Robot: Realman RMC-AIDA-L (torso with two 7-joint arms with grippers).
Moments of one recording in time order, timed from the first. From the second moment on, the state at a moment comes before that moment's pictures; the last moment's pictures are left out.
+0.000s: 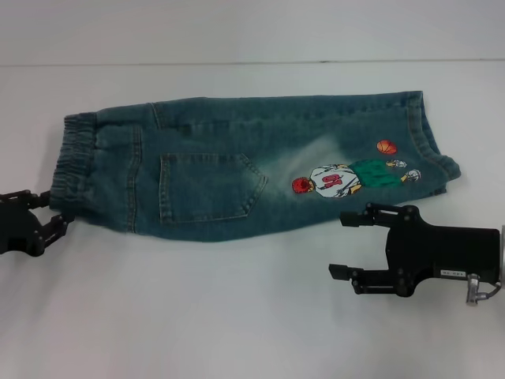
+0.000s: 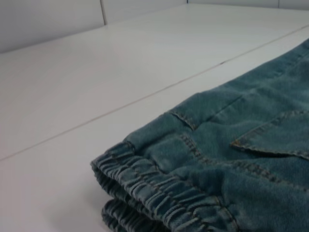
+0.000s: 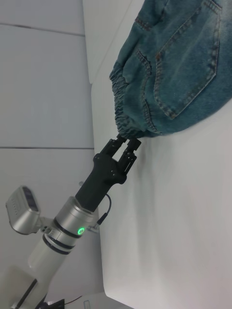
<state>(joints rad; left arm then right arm) -0.40 -2.09 0.38 0.63 2.15 1.20 -0.99 0.42 2.08 -0.86 -0.59 -1.91 -1.52 0.97</state>
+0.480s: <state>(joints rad) -0.41 -2.09 0.38 0.64 2.14 1.19 -1.03 0.42 2.09 -0.86 -0.59 -1.91 -1.52 0.97</state>
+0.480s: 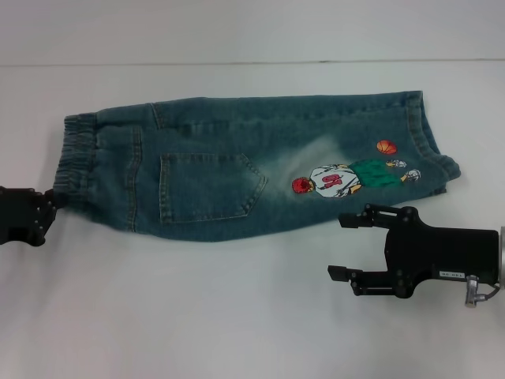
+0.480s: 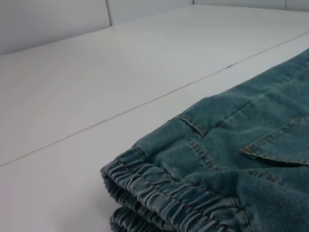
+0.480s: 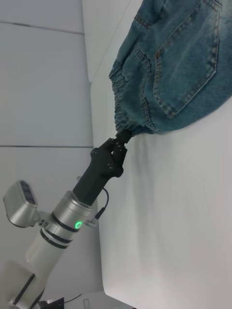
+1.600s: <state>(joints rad) -0.42 -2.10 0.37 0.99 1.94 1.67 -1.44 0.49 2.09 -0.79 -0.55 -1.77 -1.33 0.93</state>
